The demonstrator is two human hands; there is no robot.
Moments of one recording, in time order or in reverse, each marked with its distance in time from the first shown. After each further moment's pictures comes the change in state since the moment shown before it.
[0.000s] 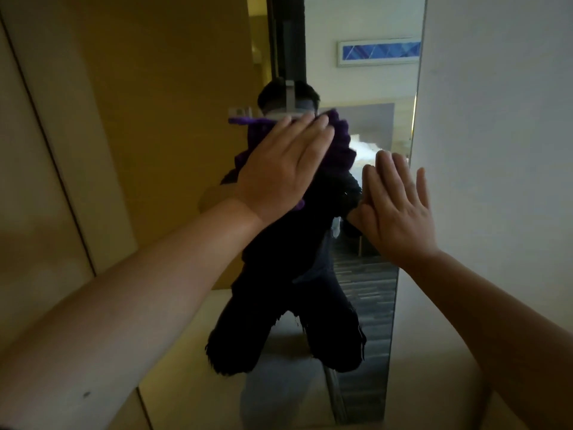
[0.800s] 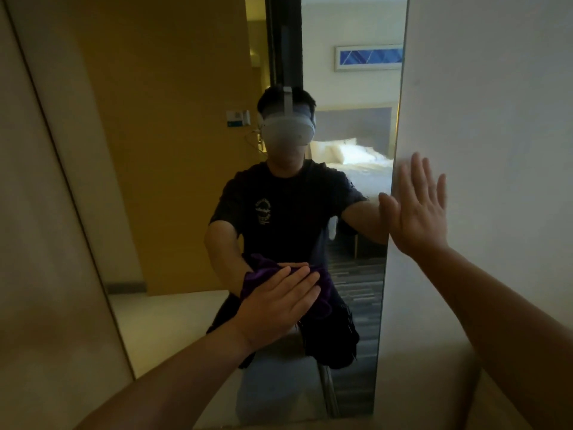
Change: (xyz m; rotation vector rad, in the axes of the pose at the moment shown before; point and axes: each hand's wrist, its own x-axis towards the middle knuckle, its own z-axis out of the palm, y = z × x) left_hand -0.169 0.118 -0.001 -0.092 -0.342 0.140; right_hand -0.009 0.043 -0.007 0.081 -0.126 0.259
